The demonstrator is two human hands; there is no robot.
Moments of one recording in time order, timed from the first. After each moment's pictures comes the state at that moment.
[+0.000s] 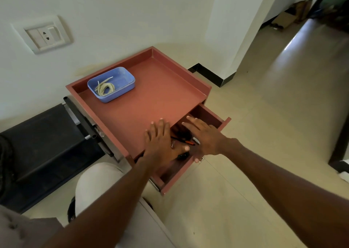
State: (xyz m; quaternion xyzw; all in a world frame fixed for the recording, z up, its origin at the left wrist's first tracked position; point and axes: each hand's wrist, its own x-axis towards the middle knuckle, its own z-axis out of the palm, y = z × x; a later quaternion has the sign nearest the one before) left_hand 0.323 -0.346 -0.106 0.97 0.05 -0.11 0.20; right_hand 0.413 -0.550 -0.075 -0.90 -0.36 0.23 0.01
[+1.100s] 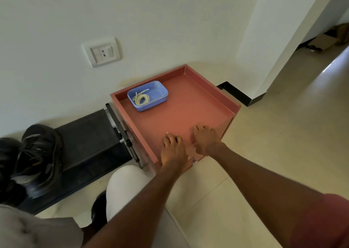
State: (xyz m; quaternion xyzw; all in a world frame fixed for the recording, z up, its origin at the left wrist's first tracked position) left_hand 0.310 -0.324 -0.070 0.98 0.16 -0.11 0.07; right_hand 0.417 -0.432 -0.063 -0.94 -0.32 0.12 -0.05
